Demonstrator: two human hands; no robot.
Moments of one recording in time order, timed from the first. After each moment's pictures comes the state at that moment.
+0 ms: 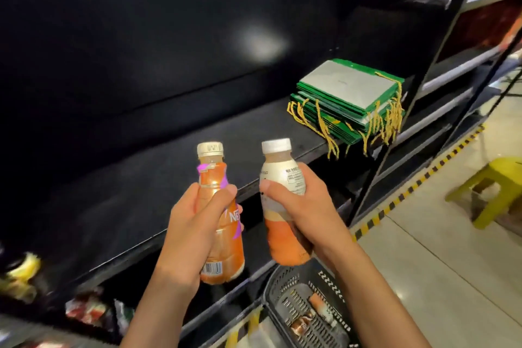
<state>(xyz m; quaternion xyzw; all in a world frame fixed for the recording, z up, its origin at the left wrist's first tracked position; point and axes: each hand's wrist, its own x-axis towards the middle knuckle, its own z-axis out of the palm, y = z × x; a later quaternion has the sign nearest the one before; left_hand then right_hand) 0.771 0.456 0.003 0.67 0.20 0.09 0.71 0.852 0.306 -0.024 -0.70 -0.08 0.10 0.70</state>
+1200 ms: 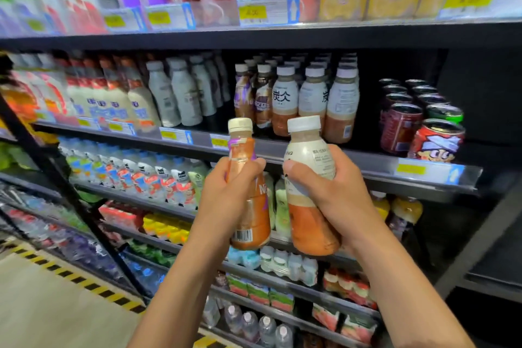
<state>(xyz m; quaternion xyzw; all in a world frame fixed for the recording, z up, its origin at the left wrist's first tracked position) 0.320 0.874 0.040 0.59 0.37 0.45 0.56 0.463 0.805 0.044 -0.57 -0.42 0.29 0.65</state>
